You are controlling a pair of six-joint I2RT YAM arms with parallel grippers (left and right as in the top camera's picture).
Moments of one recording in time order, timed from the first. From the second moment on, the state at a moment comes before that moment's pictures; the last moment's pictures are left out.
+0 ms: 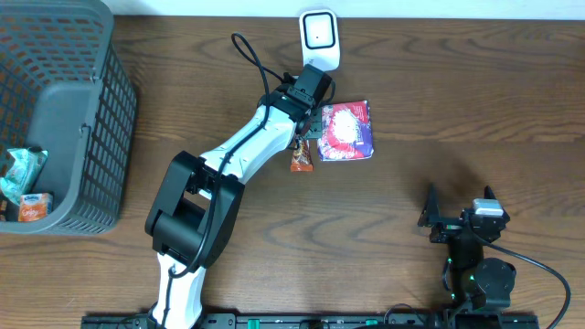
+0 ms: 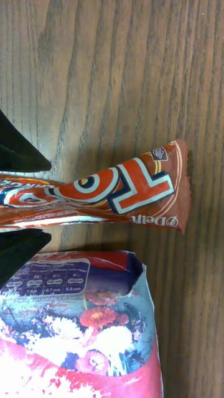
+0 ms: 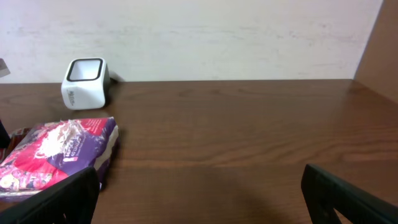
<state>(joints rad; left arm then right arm) -0.54 2.09 1.55 -0.61 -0.11 -0.53 -0.02 0.01 0.01 -0.07 0.03 0.02</state>
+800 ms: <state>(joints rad) -0.17 1.41 1.57 -0.61 -0.11 -0.44 -0.02 0.01 0.01 -0.07 0.03 0.02</state>
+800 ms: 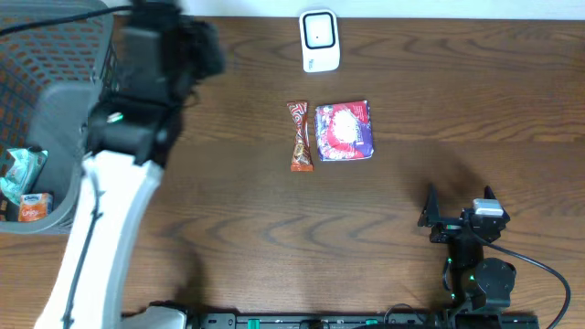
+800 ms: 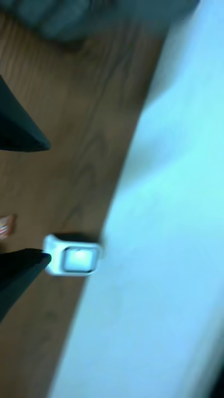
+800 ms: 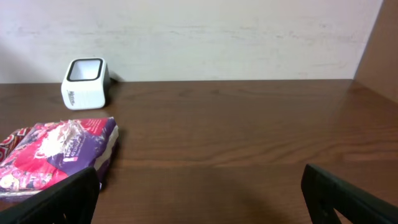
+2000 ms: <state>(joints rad) 0.46 1.59 1.57 -1.03 -0.51 -0.38 -0.02 0.01 0.01 -0.07 0.03 0.02</state>
